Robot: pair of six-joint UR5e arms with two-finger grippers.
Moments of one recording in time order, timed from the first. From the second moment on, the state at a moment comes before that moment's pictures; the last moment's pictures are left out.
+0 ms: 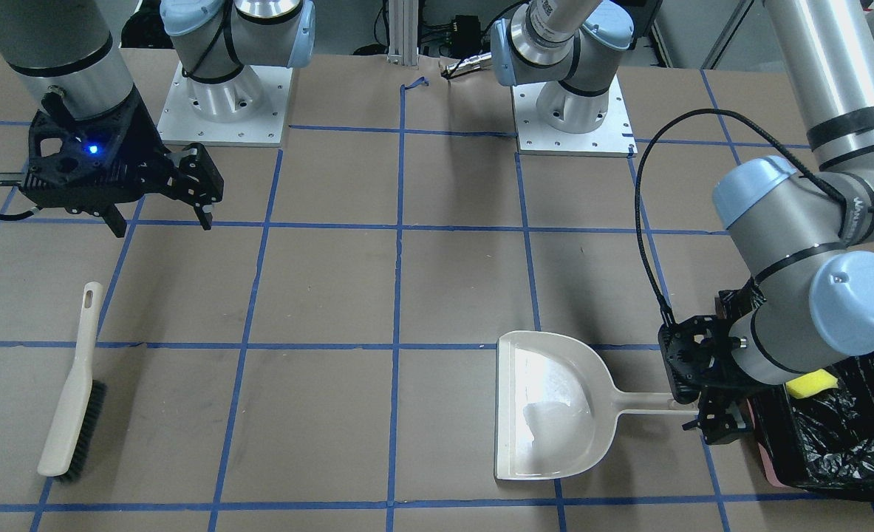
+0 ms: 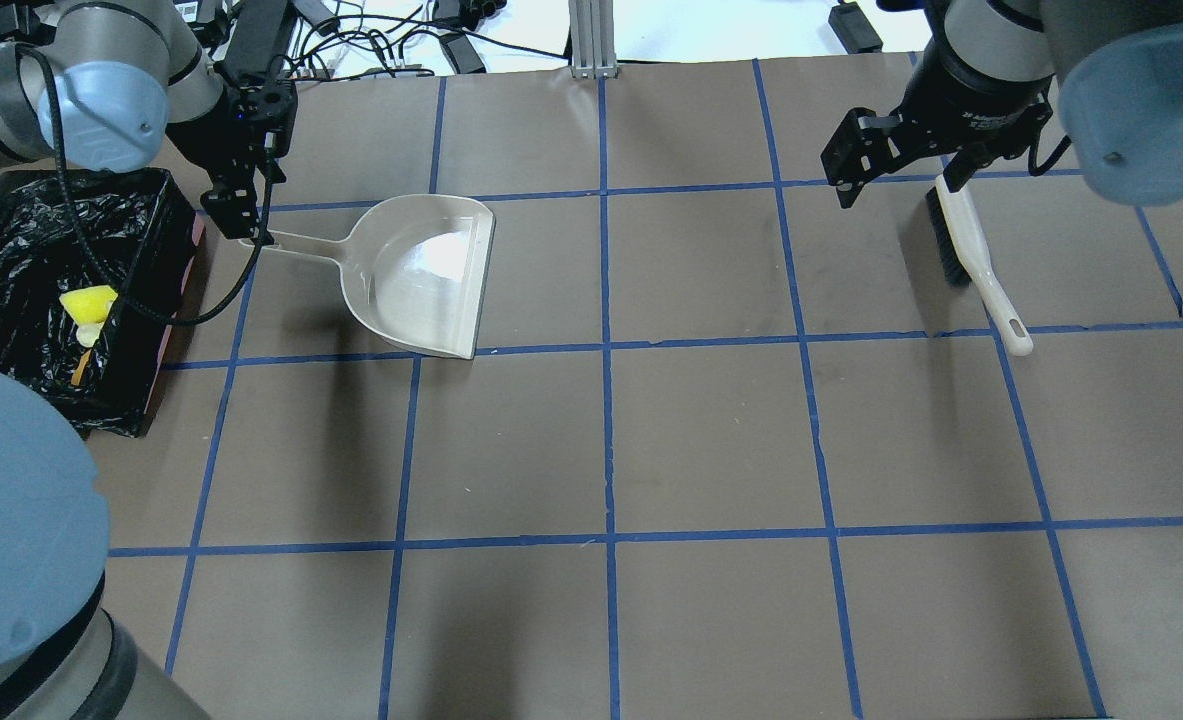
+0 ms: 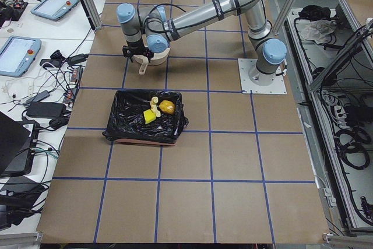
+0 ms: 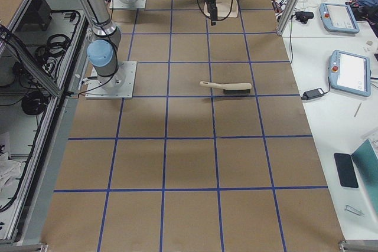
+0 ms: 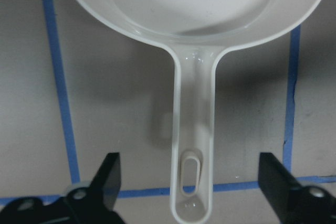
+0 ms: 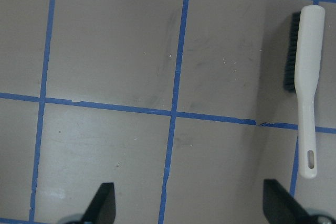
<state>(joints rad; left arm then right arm) -1.37 -2.04 -1.41 -1.30 1.56 1.69 1.53 -1.55 1.62 -1.76 -1.55 -0.15</state>
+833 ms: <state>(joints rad) -1.53 -1.79 -1.35 -1.47 1.51 0.73 1.54 -1.55 1.62 -1.76 -1.55 -0.15</state>
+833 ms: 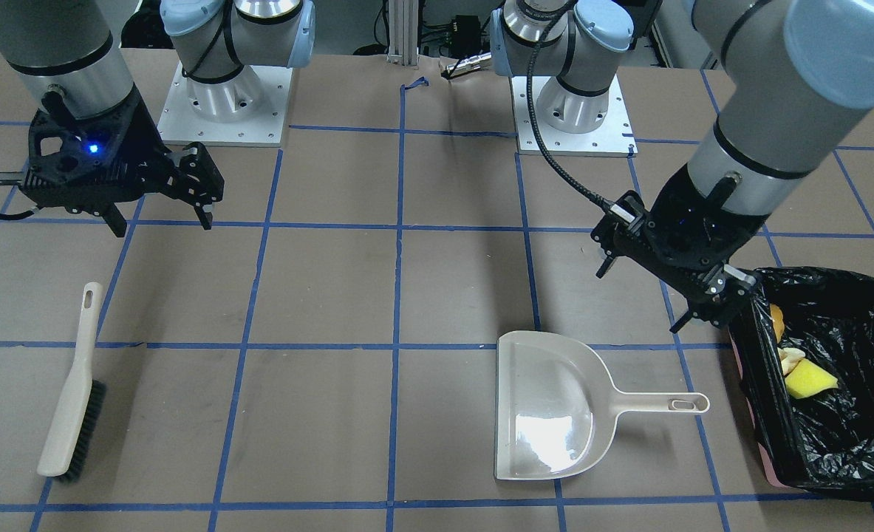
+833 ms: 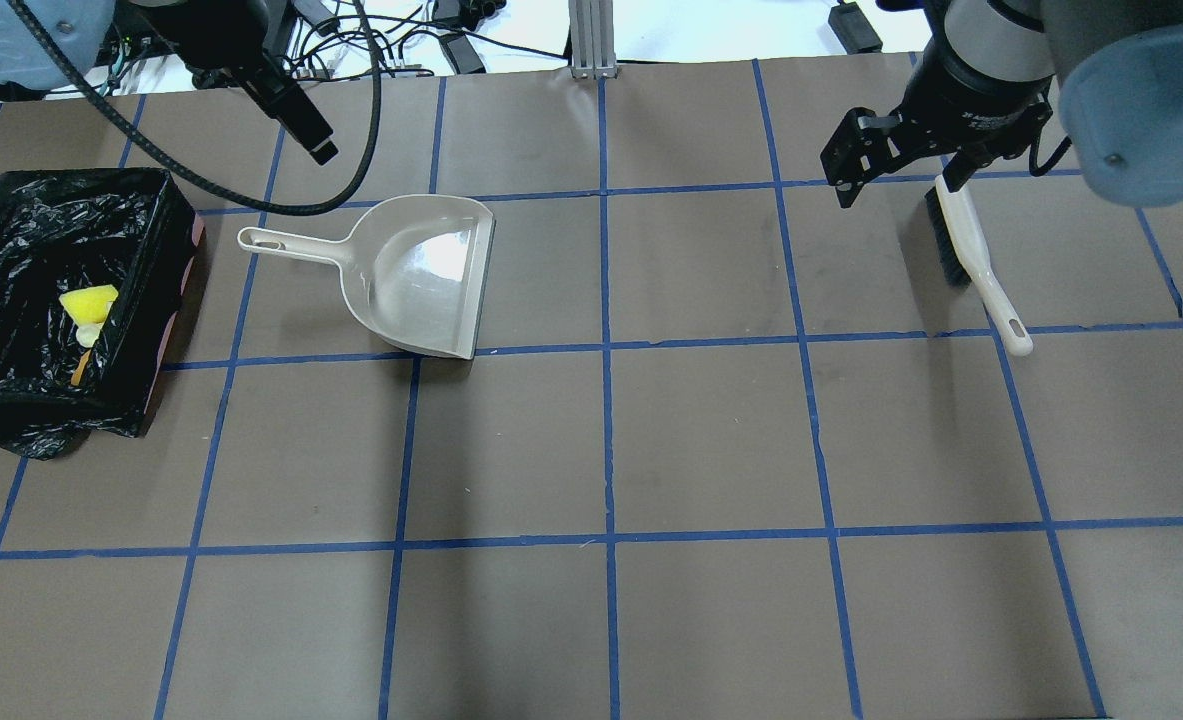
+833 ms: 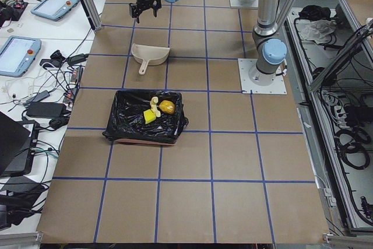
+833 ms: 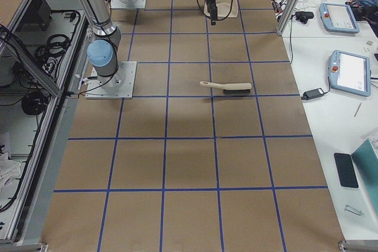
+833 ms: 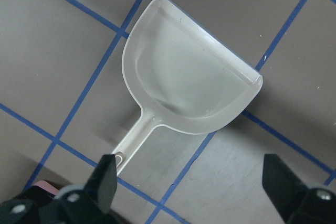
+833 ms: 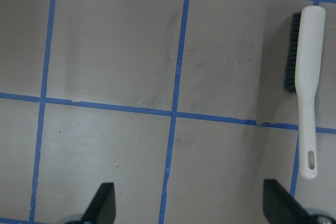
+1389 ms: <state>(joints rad) -1.55 -1.67 -1.45 -1.52 1.61 0.22 1.54 -1.55 1.62 -1.76 -1.55 -0.15</state>
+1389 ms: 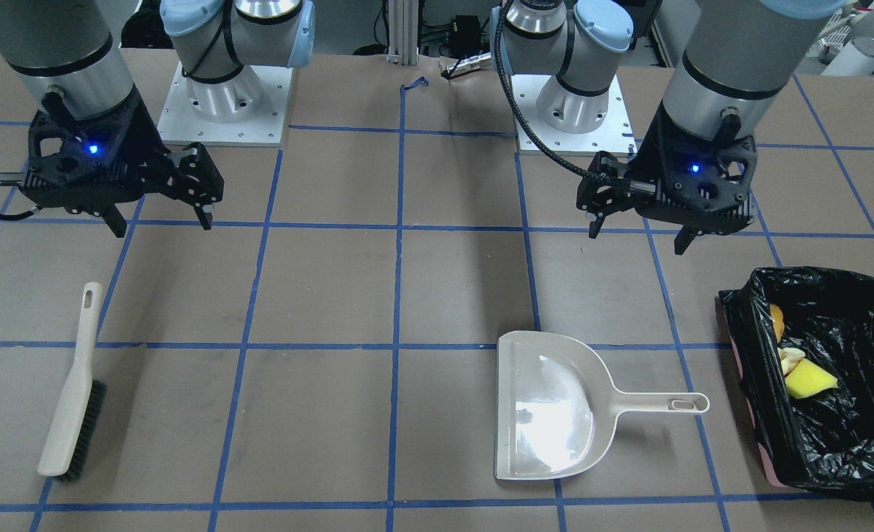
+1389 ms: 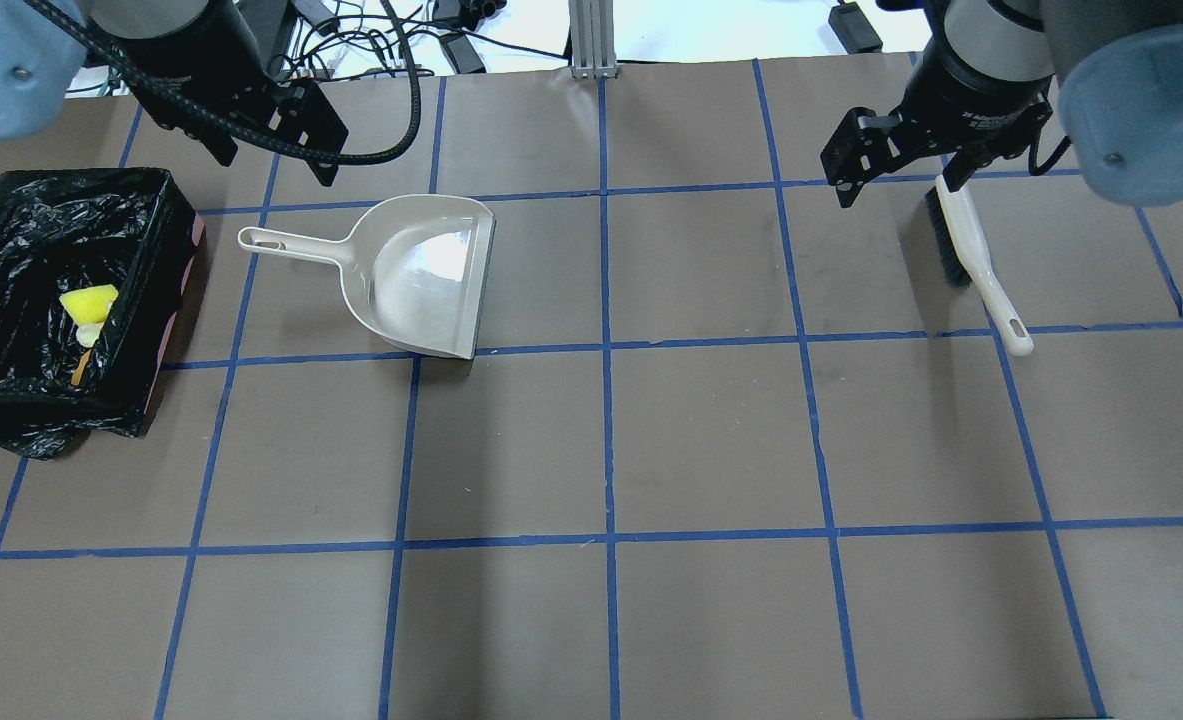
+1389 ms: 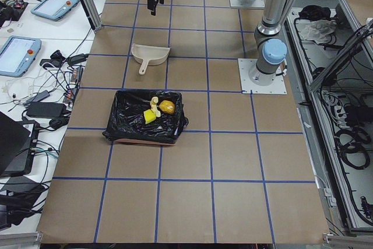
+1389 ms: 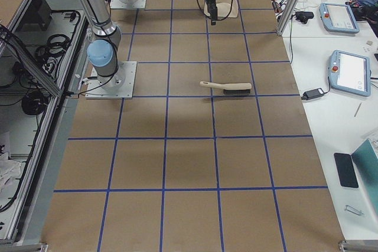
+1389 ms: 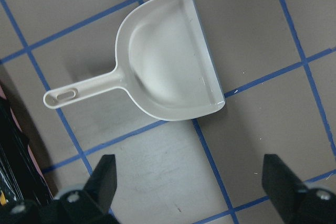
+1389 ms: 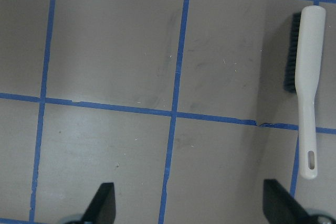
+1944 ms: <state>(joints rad) -1.53 -1.60 -1.50 -1.53 1.57 0.13 1.54 -1.55 1.62 -1.76 -1.55 -0.15</state>
